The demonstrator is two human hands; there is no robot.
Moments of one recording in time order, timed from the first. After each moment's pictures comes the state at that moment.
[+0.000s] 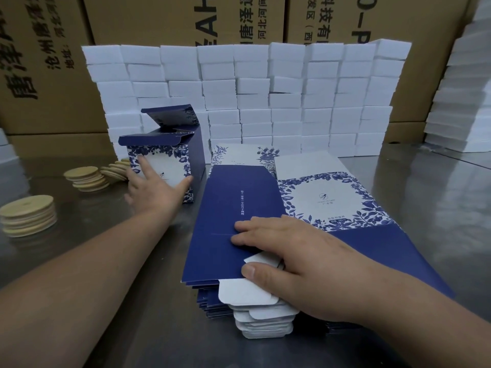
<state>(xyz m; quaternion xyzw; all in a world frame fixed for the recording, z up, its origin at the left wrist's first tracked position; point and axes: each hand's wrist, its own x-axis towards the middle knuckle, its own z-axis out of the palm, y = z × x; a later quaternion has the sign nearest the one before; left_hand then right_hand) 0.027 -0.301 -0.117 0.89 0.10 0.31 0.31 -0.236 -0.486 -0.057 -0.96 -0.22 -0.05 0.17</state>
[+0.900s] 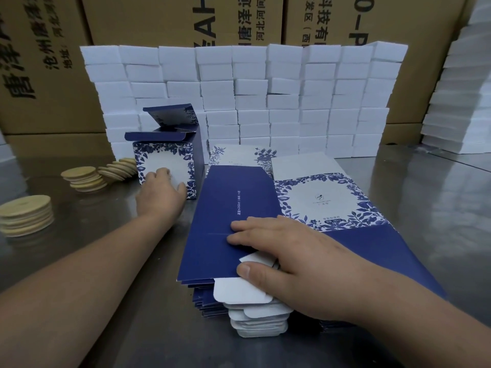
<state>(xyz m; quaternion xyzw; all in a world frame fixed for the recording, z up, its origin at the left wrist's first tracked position) 0.010 -0.306 -0.109 0.92 0.00 0.27 0.27 -0.236 -0.486 -0.058 -0.96 -0.22 -0.07 0.17</state>
